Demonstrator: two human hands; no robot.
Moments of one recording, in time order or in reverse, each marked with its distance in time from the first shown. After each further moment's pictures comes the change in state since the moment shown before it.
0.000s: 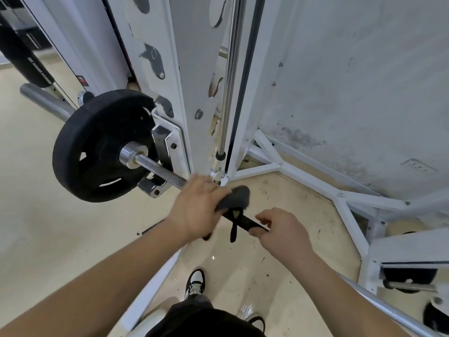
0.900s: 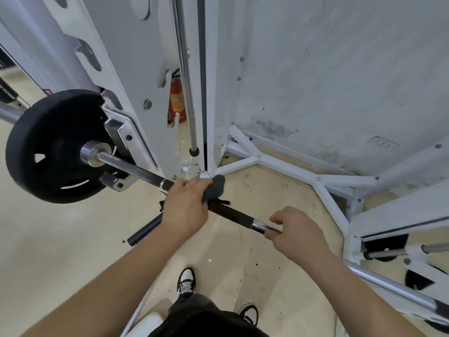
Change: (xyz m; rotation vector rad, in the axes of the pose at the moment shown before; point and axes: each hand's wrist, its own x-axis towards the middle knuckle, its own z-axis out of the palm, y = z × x) left_hand 0.000 0.082 0.028 -0.082 0.084 -0.238; right_hand -0.070 0.099 -0.031 -0.081 0.059 0.101
